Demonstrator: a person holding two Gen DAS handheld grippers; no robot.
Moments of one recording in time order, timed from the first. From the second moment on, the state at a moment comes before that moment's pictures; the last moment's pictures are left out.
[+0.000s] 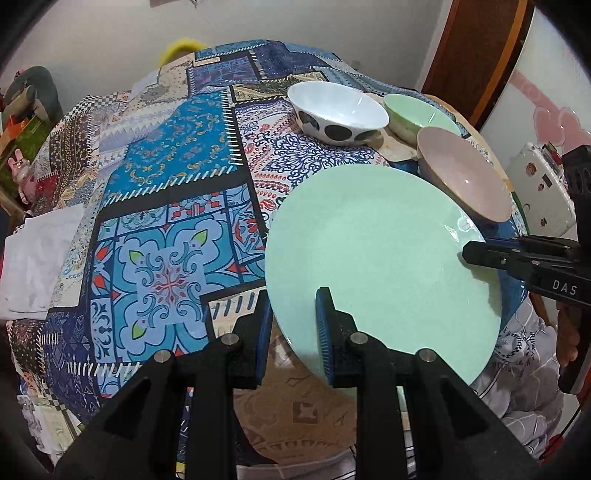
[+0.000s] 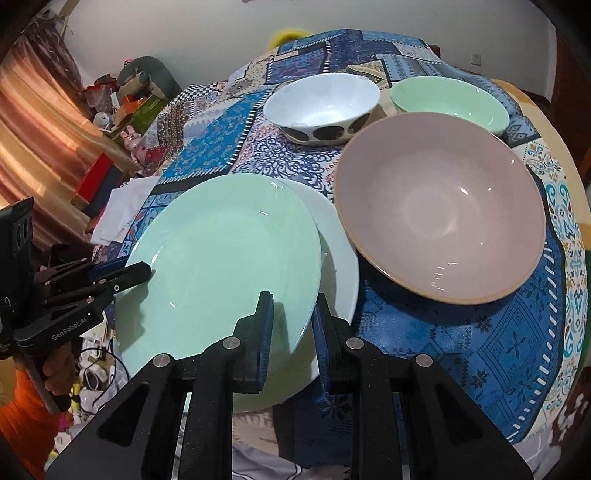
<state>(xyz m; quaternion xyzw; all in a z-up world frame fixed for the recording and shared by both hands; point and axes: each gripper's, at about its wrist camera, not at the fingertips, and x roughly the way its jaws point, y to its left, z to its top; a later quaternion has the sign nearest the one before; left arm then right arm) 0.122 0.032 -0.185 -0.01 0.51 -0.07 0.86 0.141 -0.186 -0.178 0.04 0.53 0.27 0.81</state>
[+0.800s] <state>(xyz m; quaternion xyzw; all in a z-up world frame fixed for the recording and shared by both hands) 0.125 0.001 -0.181 0.04 0.47 -0.09 0.87 0.140 -0.195 -0.177 0.05 0.52 0.26 0.81</state>
